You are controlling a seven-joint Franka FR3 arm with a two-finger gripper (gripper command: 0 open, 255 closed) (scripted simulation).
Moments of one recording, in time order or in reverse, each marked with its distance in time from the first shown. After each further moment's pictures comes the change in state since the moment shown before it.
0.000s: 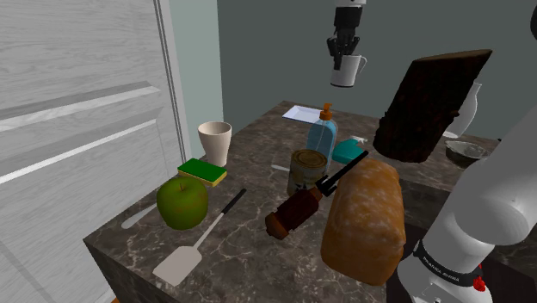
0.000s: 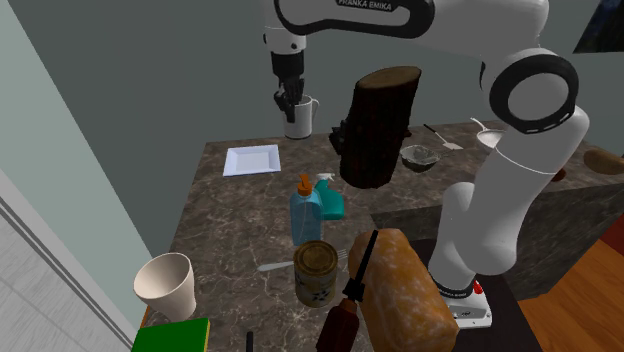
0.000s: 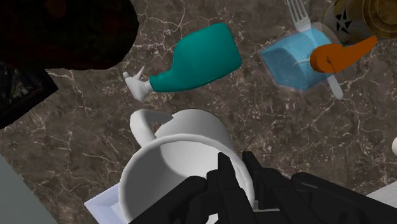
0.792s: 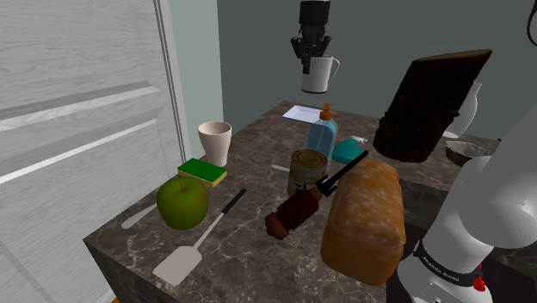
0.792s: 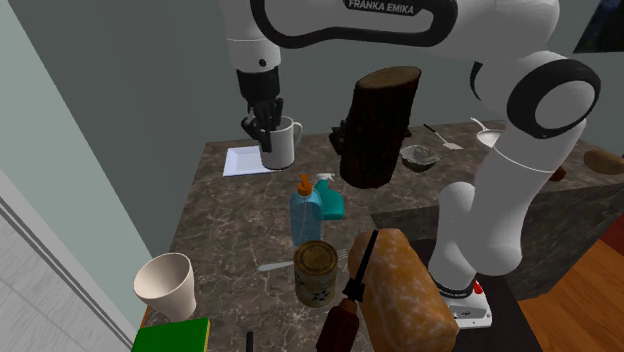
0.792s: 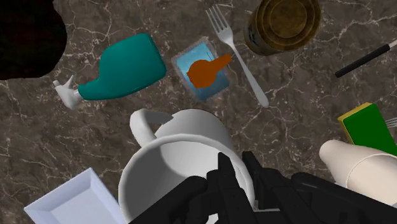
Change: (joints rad) arm 0.121 0.008 0.180 0.006 0.031 -0.021 0.301
